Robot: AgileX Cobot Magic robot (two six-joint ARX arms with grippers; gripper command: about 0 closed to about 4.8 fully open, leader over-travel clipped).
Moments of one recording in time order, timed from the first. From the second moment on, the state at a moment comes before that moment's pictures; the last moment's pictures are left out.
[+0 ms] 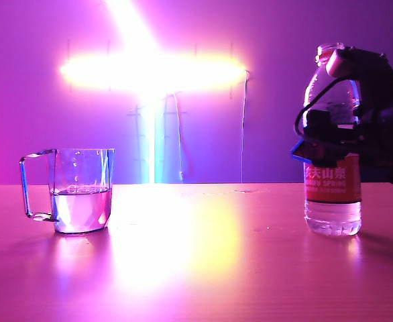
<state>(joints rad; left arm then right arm) 0.00 0.00 0.01 -0.08 0.00 0.01 0.33 1.51 0.31 1.04 0.00 0.02</state>
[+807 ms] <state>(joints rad) 0.00 0.00 0.00 -0.08 0.00 0.01 0.33 1.14 0.04 1.05 0.08 0.06</state>
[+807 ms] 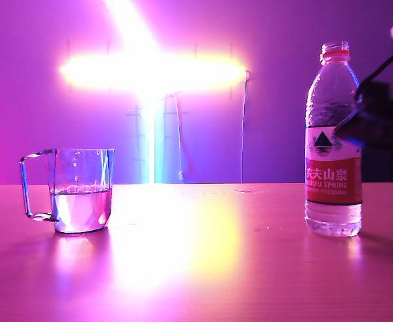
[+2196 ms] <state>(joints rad) 0.00 0.00 0.01 -0.08 0.00 0.01 0.33 0.77 0.00 0.81 0.15 0.10</state>
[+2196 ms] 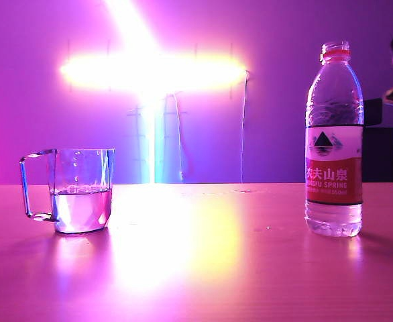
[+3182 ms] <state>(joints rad) 0.00 0.00 0.00 -0.09 0.00 0.01 0.08 0.00 0.00 0.03 0.08 -0.02</state>
